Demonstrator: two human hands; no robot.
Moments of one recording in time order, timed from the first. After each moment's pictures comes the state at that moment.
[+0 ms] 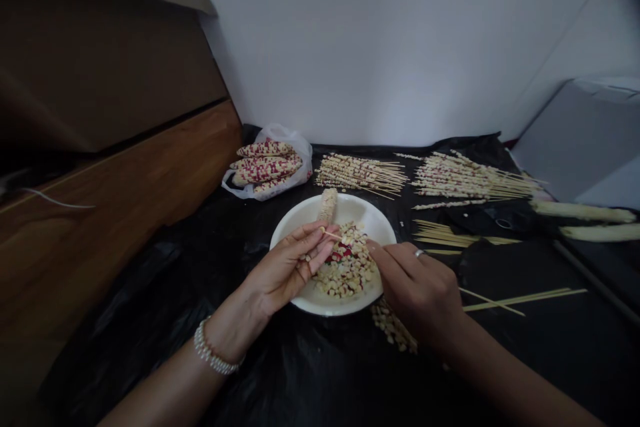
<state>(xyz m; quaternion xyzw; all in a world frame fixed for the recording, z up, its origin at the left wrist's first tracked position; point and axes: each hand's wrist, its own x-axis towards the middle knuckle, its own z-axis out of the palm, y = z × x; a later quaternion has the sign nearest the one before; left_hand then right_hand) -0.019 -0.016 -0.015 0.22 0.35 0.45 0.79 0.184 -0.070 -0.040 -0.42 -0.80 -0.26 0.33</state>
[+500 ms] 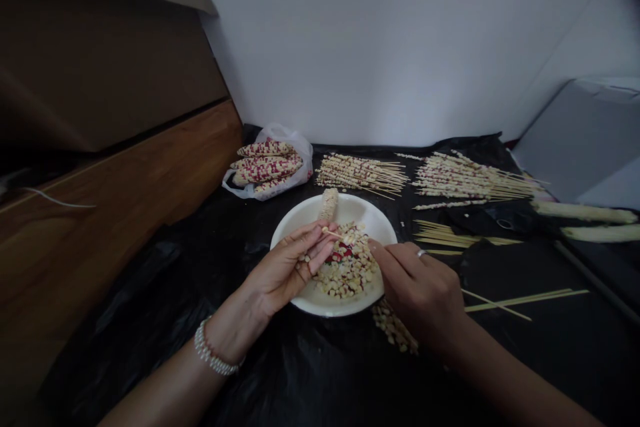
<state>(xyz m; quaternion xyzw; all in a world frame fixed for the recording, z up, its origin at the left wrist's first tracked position) -0.020 -0.016 -0.015 0.19 0.35 0.45 0.80 0.183 -0.071 -0.041 -0.43 -0.80 -0.27 0.32</state>
